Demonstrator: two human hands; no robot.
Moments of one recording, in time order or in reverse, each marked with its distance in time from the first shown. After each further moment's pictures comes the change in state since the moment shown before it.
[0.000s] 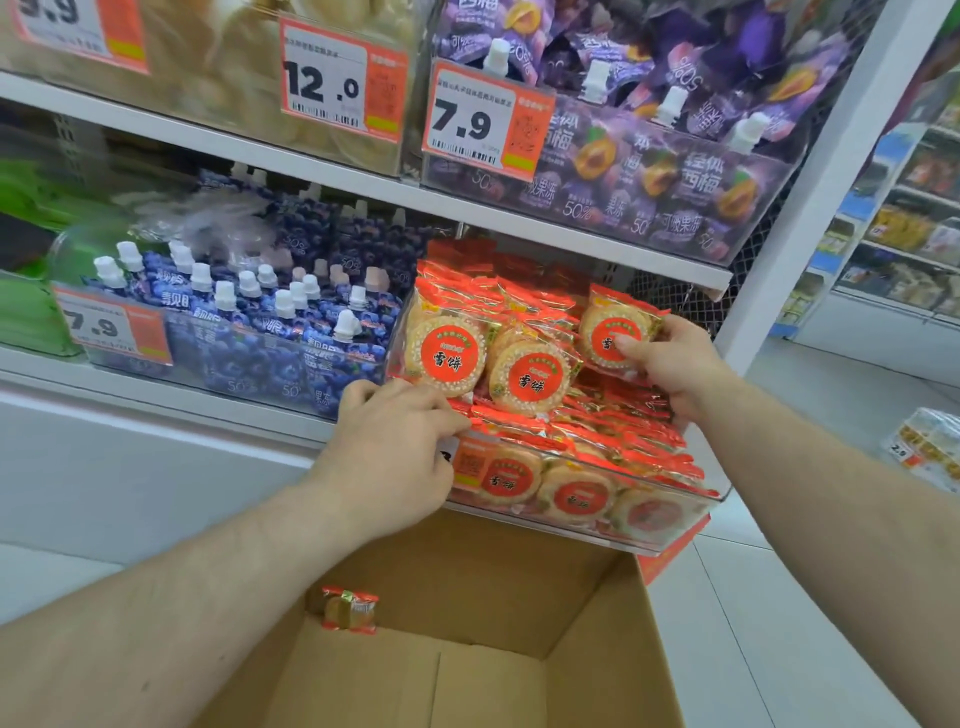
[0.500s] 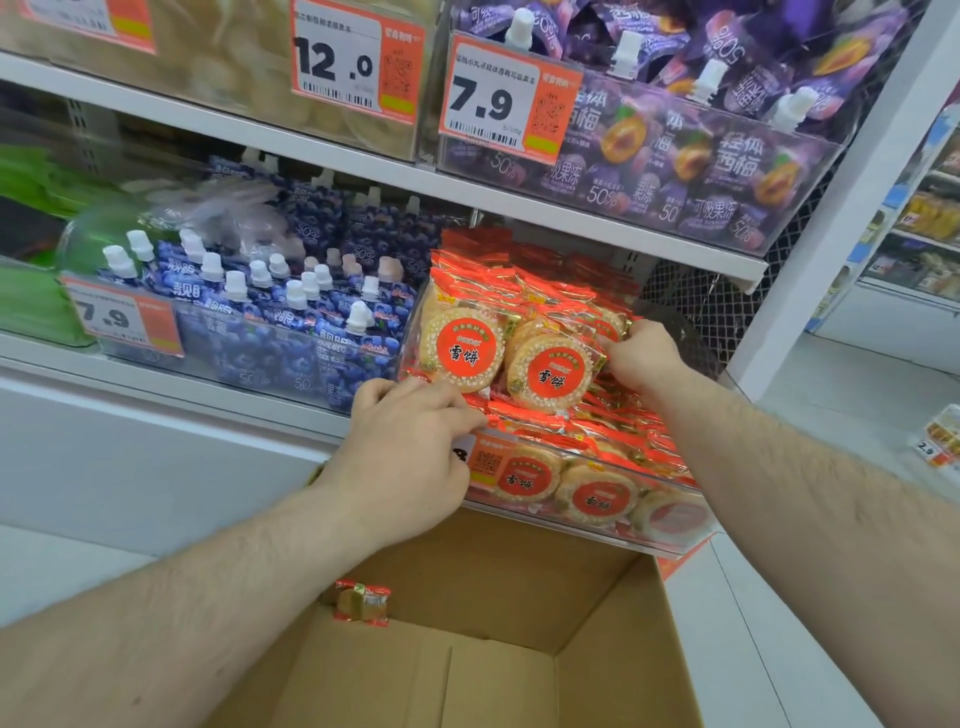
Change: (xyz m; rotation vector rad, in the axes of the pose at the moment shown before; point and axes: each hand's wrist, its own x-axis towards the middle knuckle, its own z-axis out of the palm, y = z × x) left_hand -0.002 0.001 0.003 -0.050 0.027 0.001; right_hand 0.028 0.015 0.049 -0.468 0.088 -0.031
